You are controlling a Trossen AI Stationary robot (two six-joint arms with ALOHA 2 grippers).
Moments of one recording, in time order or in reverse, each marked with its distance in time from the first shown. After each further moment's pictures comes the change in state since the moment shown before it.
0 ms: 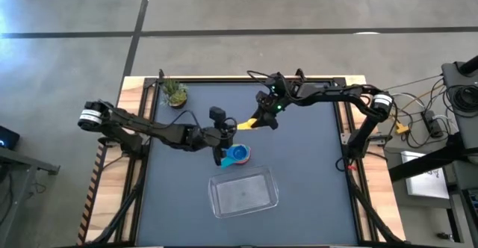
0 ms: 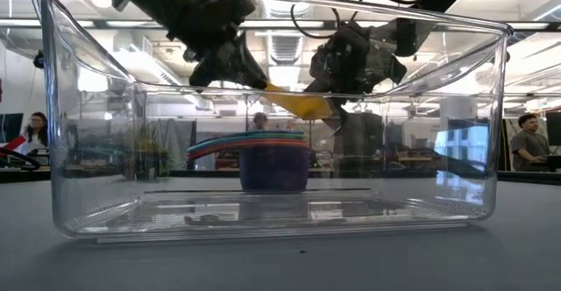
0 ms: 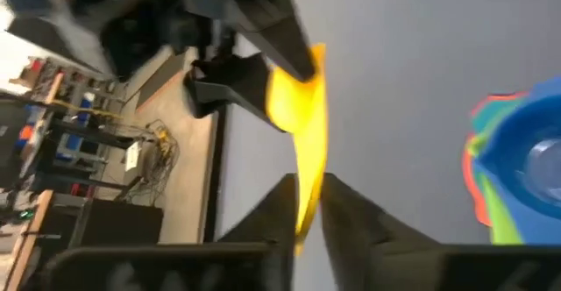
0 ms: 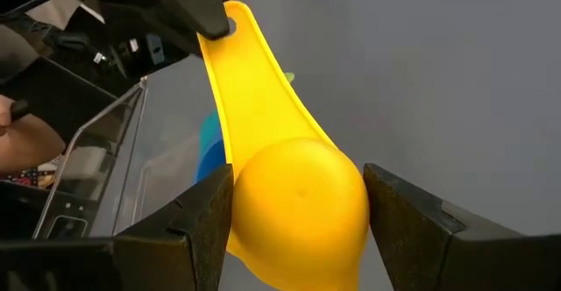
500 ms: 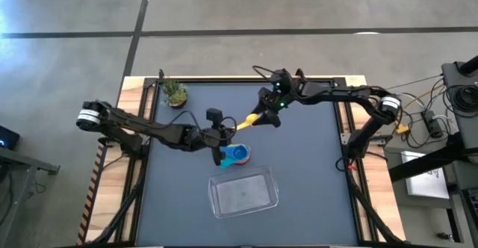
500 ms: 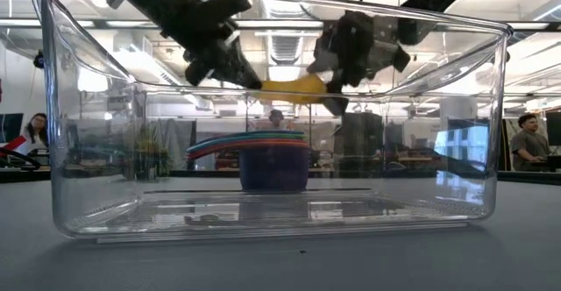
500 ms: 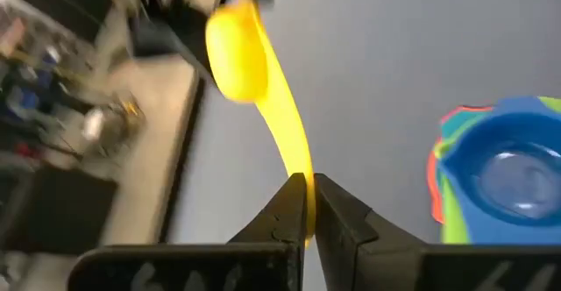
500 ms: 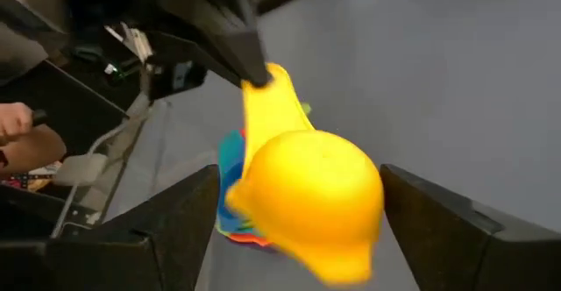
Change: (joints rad) left arm -0.006 -0.022 -0.002 -0.073 0.027 -0.198; right arm -0.001 -0.080 0.002 0.000 -0.001 -0.011
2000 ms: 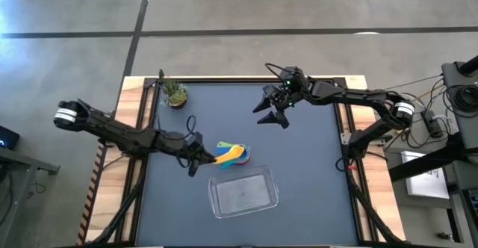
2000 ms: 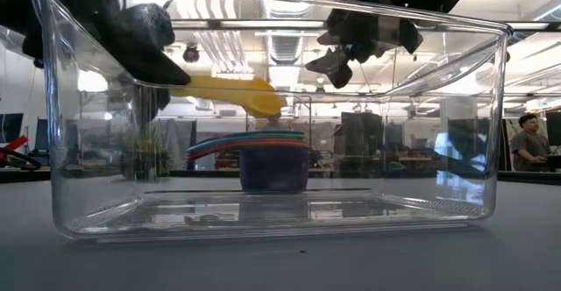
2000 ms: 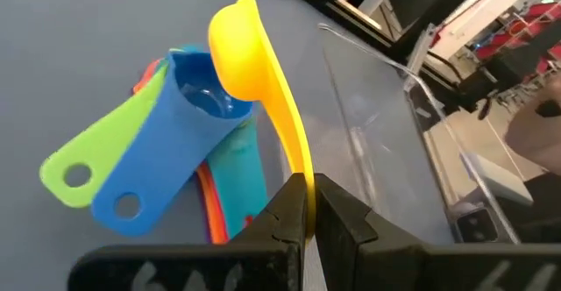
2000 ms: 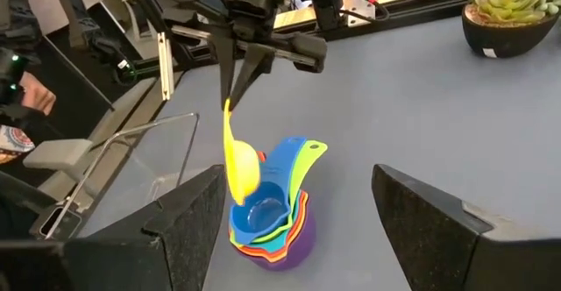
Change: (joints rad) left arm -0.044 -0.326 -0.540 0.474 0.602 -0.938; right arm 0.009 -0.145 -0.035 0.014 0.003 -0.123
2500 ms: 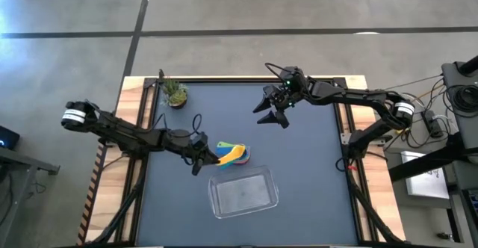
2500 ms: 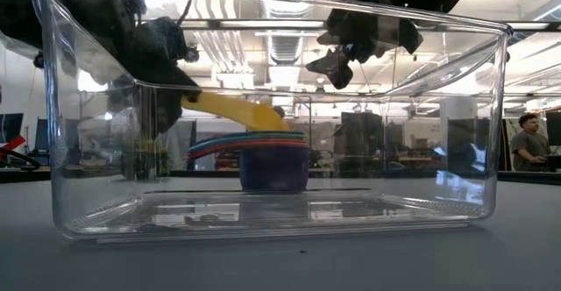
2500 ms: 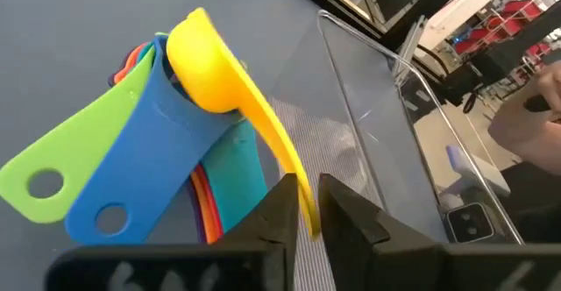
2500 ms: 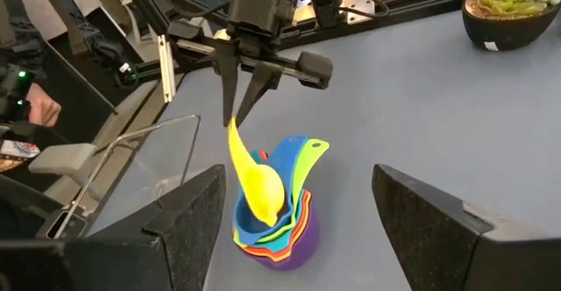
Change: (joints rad) left arm 0.063 0.132 0.001 0.135 0.122 0.002; right arm 0.000 0.000 0.000 -0.002 0.000 0.027
